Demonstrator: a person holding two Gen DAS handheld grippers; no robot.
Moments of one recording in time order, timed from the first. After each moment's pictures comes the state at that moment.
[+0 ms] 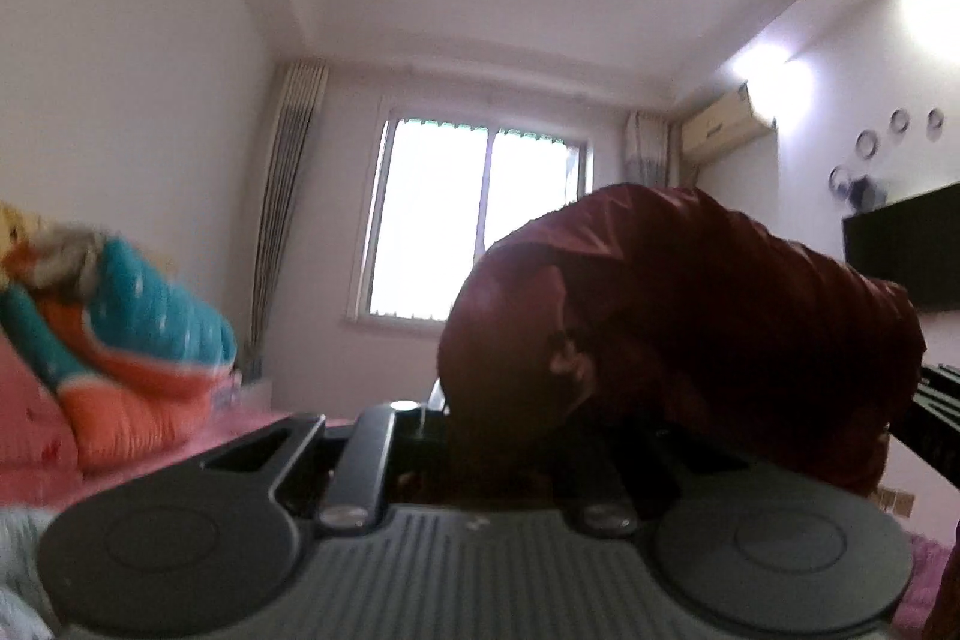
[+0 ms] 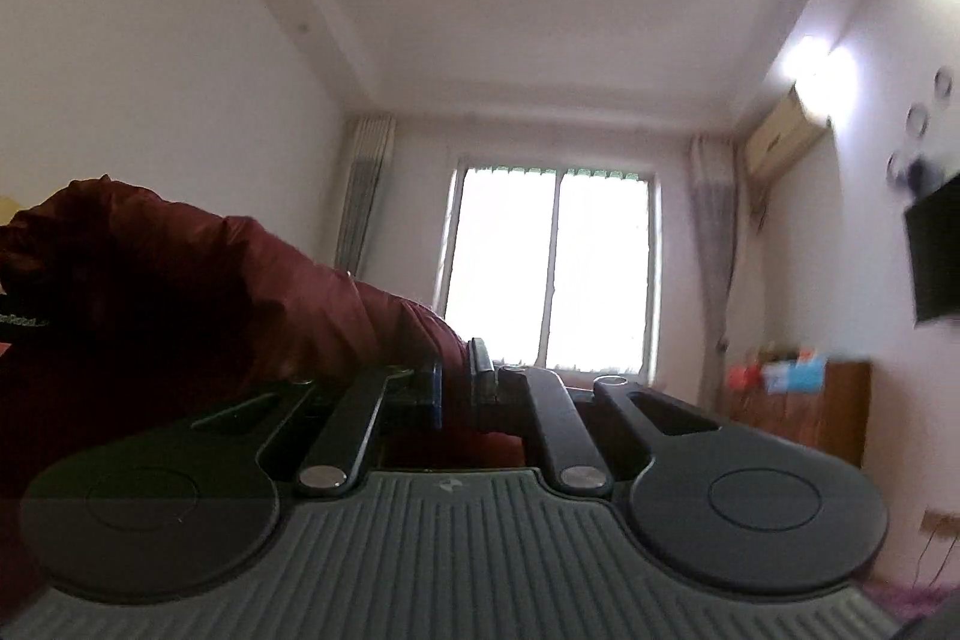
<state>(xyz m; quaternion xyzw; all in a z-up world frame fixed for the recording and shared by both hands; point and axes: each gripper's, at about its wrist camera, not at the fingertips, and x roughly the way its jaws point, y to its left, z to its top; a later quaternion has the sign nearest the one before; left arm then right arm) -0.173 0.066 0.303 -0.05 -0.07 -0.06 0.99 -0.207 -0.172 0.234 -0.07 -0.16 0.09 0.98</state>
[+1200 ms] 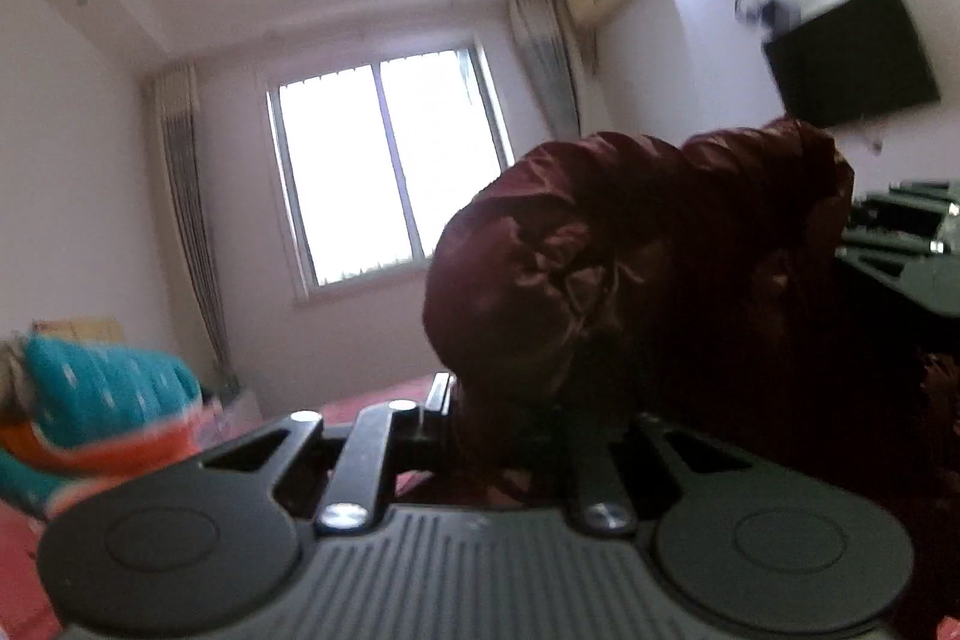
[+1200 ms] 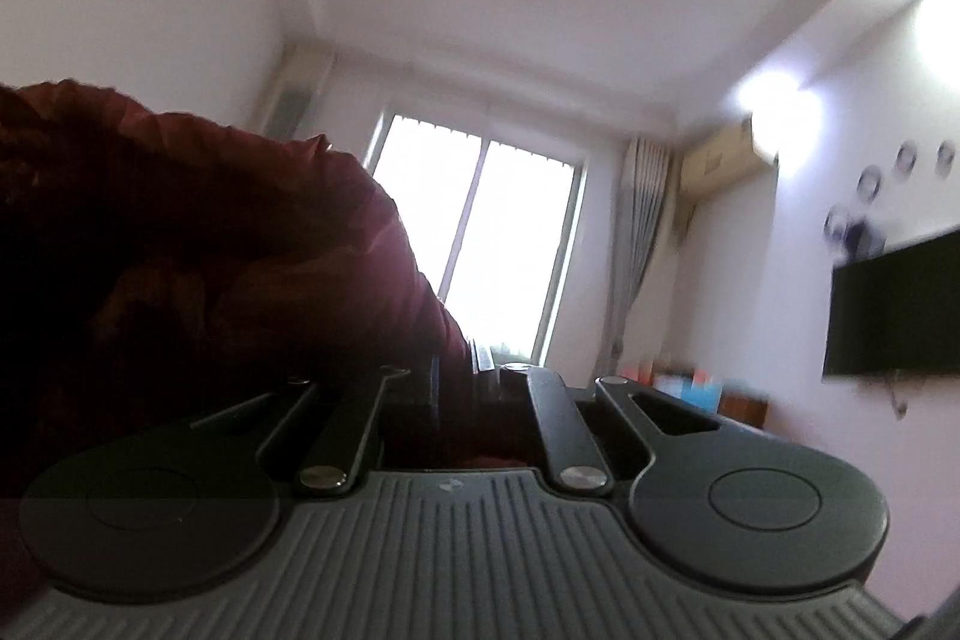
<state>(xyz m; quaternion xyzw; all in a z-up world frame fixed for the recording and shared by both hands) 0.007 0.026 0.286 0.13 0.03 -0.10 0.99 -0.085 -0.194 0.304 -0.15 -0.09 -0.02 0.98</state>
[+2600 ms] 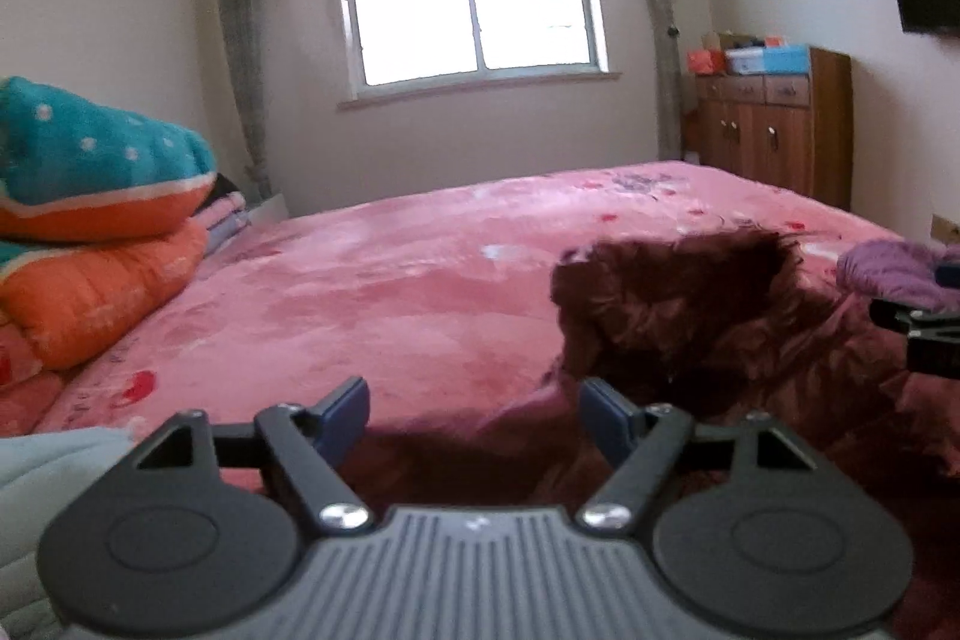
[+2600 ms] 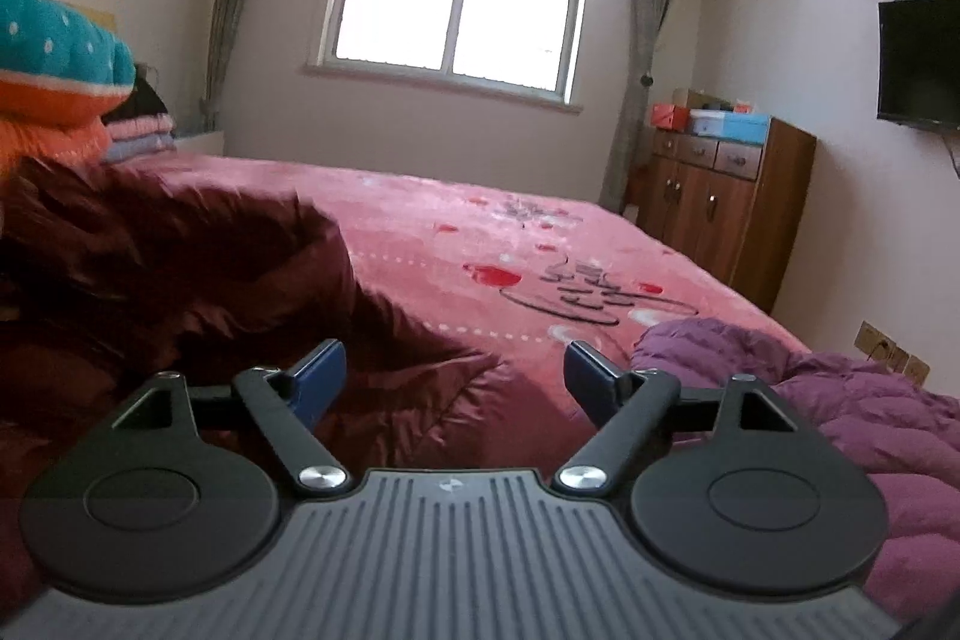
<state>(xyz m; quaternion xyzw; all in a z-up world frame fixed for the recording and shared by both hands) 0.097 0.085 0.159 0.07 0.18 -0.03 0.98 0.085 -0.197 0.165 -0.08 0.13 -0.03 0.99</state>
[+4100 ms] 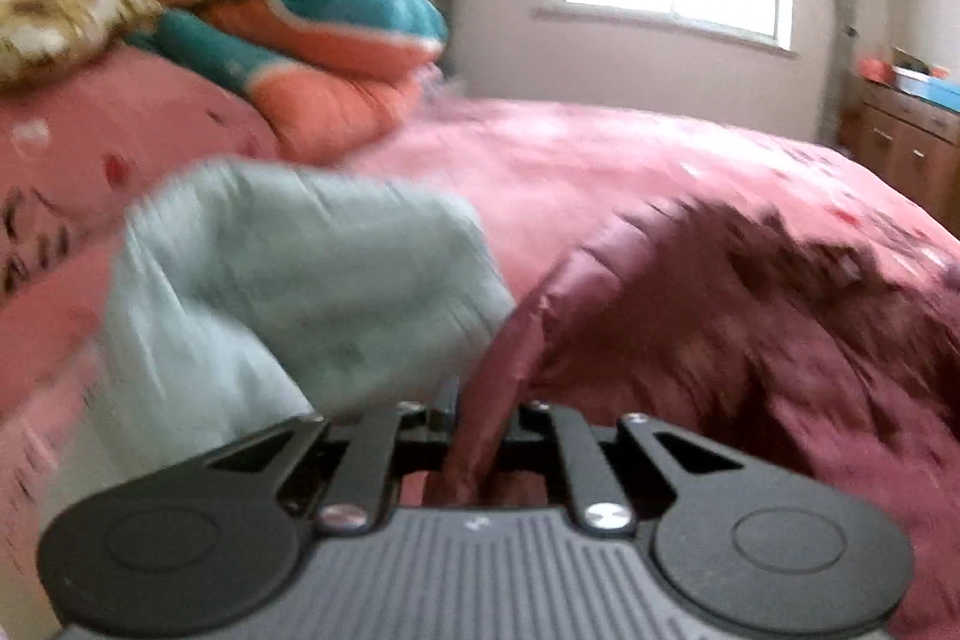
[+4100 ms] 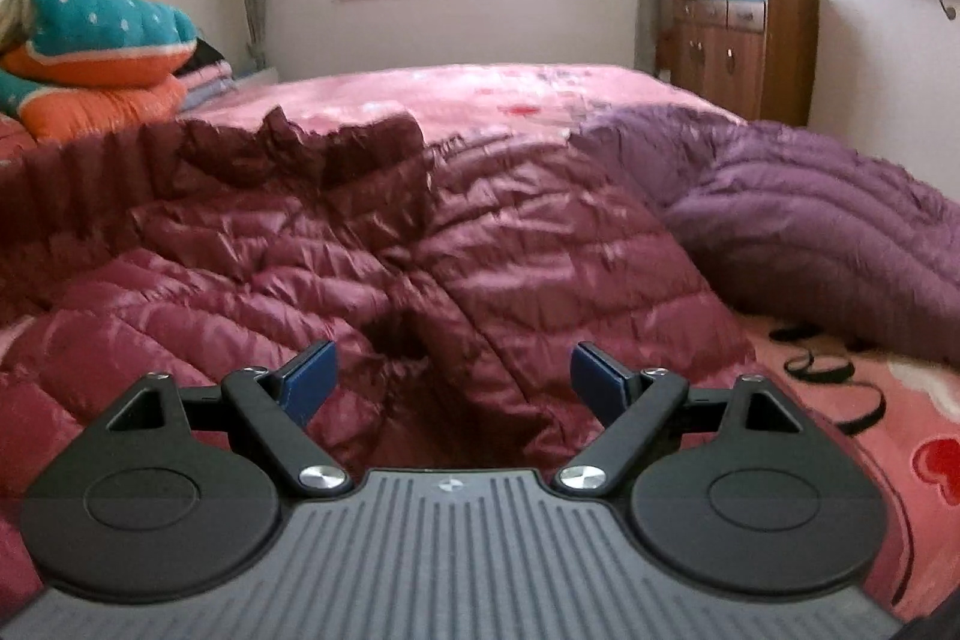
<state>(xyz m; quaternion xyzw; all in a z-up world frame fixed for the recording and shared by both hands) -0.030 0.243 0.153 -0.03 0.26 0.13 0.96 -0.097 -0.222 0.108 0.01 0.25 0.02 0.97</state>
